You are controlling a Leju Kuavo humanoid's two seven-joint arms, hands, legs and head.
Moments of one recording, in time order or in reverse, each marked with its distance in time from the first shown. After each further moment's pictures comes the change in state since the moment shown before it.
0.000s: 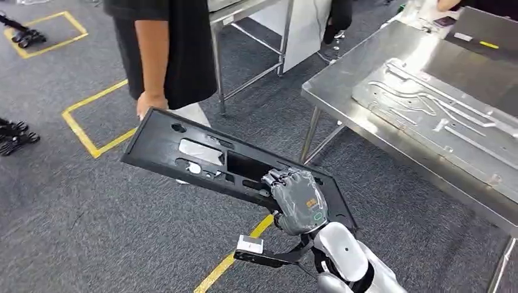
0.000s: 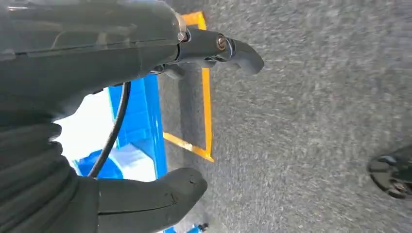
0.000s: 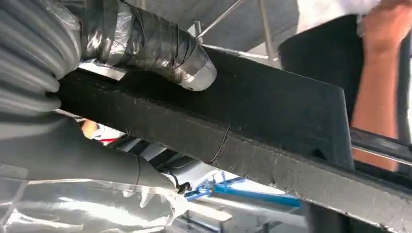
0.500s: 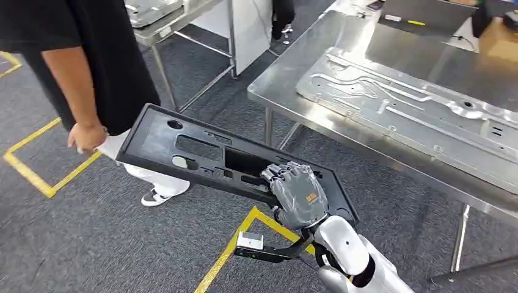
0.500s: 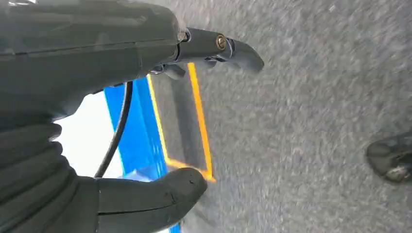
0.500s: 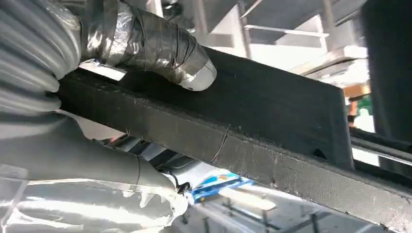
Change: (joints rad) left arm 0.007 0.001 0.000 0.000 0.015 0.003 -0.003; right arm -0.026 0.002 -0.004 -0.001 -0.008 0.019 -0.018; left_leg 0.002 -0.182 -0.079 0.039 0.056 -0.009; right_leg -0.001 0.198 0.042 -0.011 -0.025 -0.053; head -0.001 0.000
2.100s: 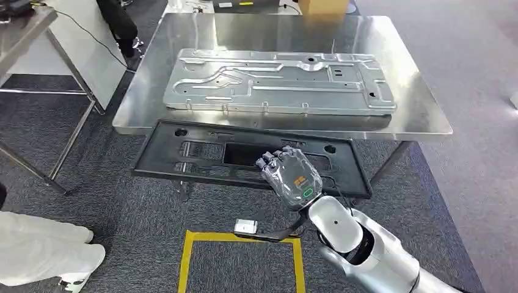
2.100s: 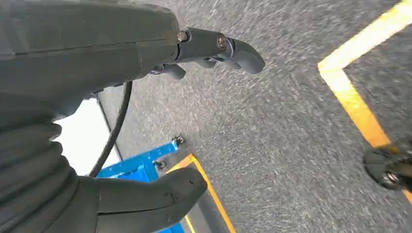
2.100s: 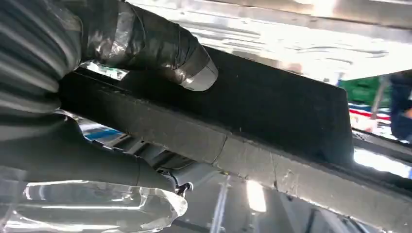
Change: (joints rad) left arm -0.003 -0.005 0.004 0.005 0.052 -0.014 0.013; right arm -0.219 -0.058 0.135 0.090 0.175 0.162 0.076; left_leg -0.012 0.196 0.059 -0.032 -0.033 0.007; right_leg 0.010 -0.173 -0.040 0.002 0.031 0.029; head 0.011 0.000
